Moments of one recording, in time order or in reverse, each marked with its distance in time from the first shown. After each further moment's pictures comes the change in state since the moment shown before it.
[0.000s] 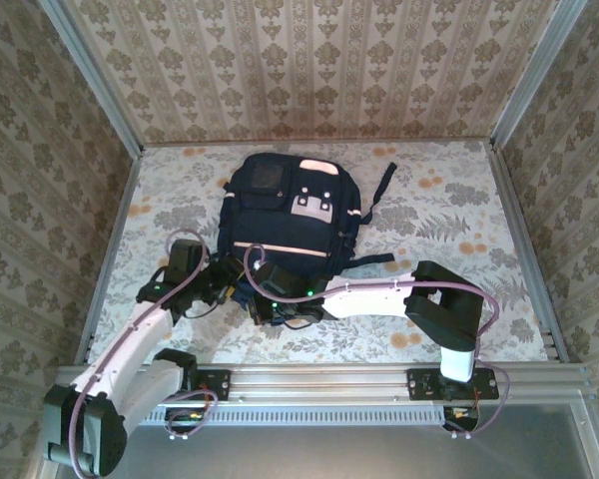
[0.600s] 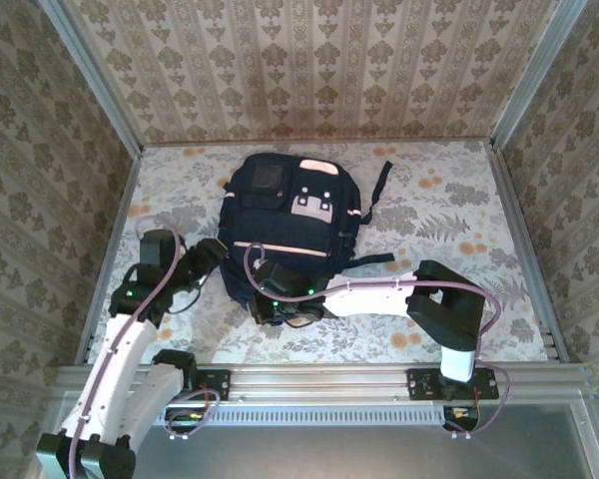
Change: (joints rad) left arm 0.102 -0.170 0.100 -0.214 -0.022 0.113; right arm -0.006 0.000 0.002 -0.006 -0.005 -0.024
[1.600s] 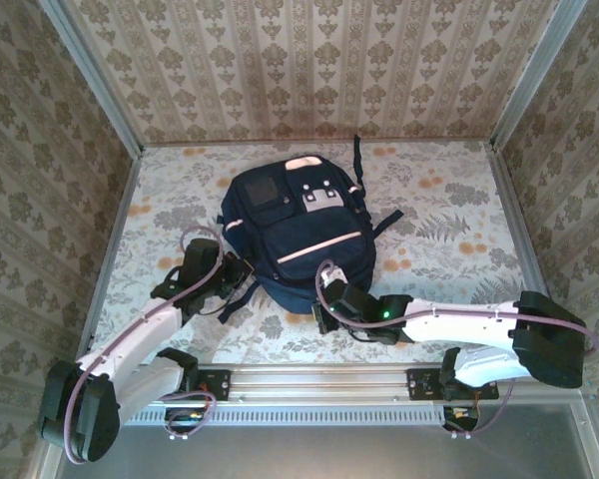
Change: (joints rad) left arm -0.205 0.240 -0.135 0.447 -0.082 -0.119; right arm -0.047 -0.559 -0.524 -0.076 0.236 -0.086
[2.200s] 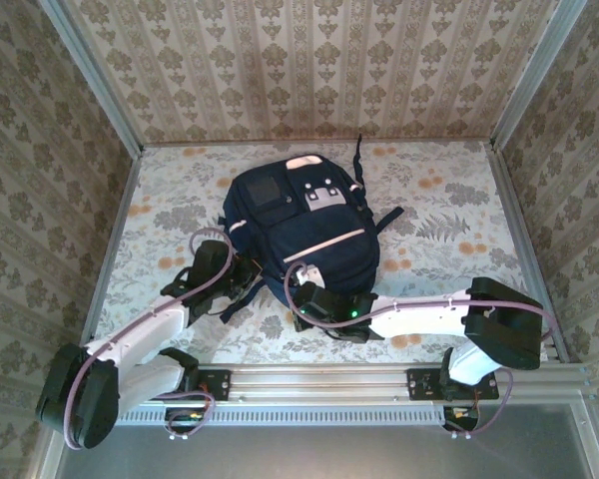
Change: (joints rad) left arm -0.078 0.070 -0.027 0.128 -0.023 -0.078; right arm 0.081 0.231 0.150 0.097 0.120 0.034
